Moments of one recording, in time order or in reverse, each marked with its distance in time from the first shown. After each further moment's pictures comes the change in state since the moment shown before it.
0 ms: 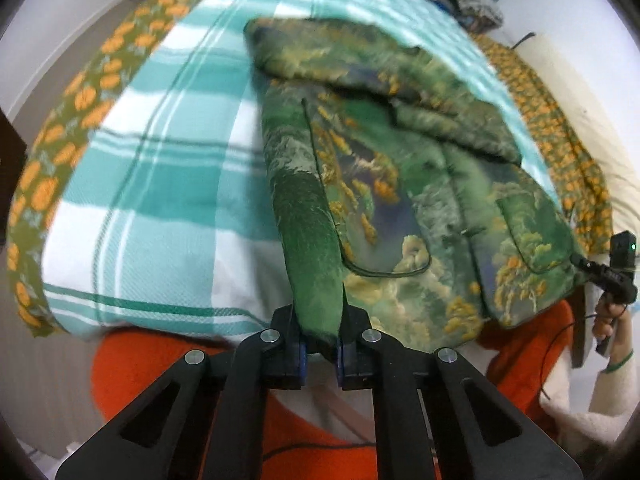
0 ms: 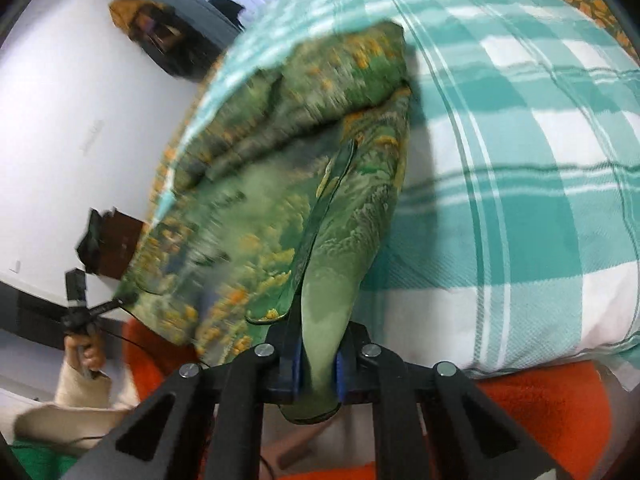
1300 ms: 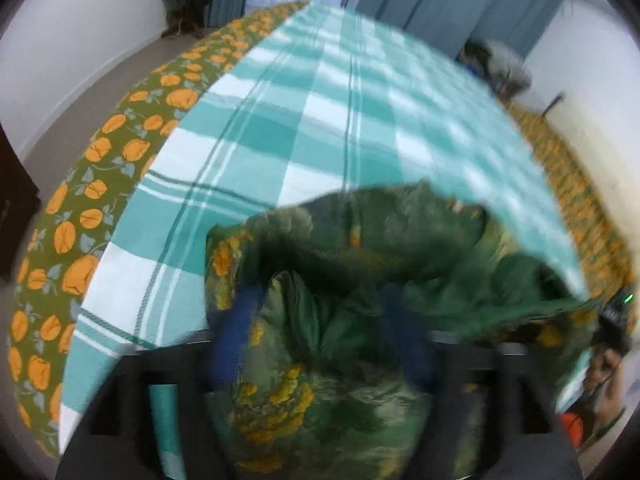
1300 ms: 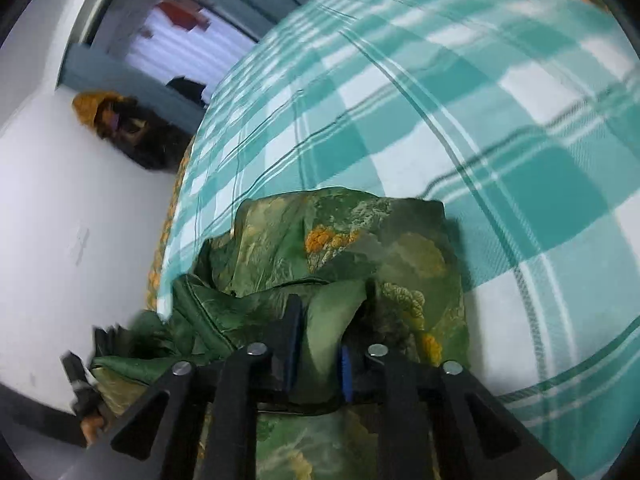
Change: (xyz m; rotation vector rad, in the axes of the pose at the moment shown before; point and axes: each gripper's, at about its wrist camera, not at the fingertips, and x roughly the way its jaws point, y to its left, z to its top) left arm 0.041 0.045 0.163 -0.104 -0.261 0.037; right arm 0.109 -0.053 0.160 0.311 -0.218 0.098
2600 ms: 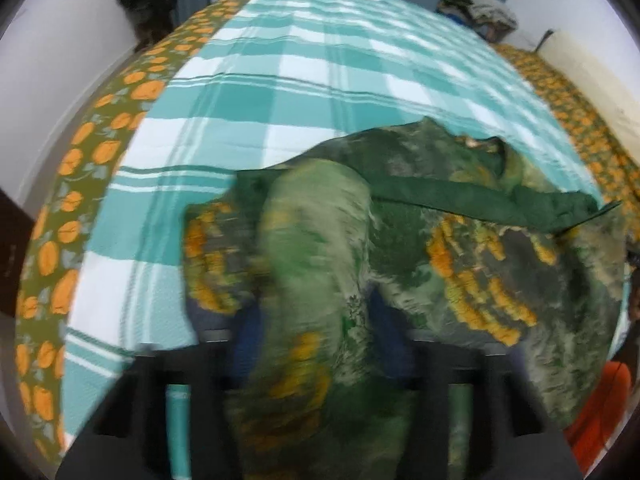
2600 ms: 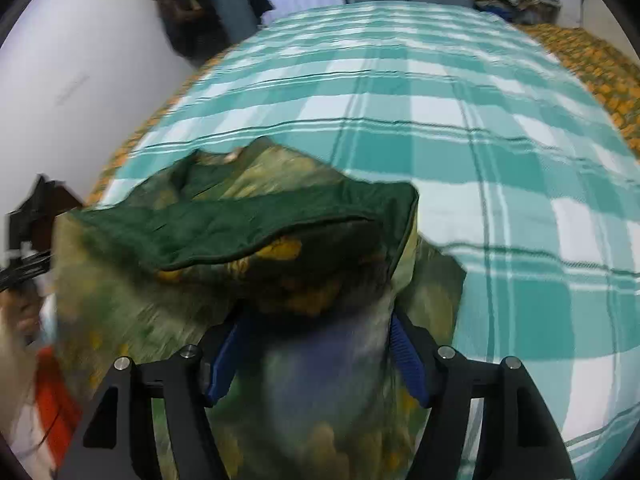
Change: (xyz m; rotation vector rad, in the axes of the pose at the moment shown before) left arm 0.058 -0.022 -0.023 0.224 0.136 0.134; right arm 0.038 0.063 -0.012 -0.633 0.113 -0.337
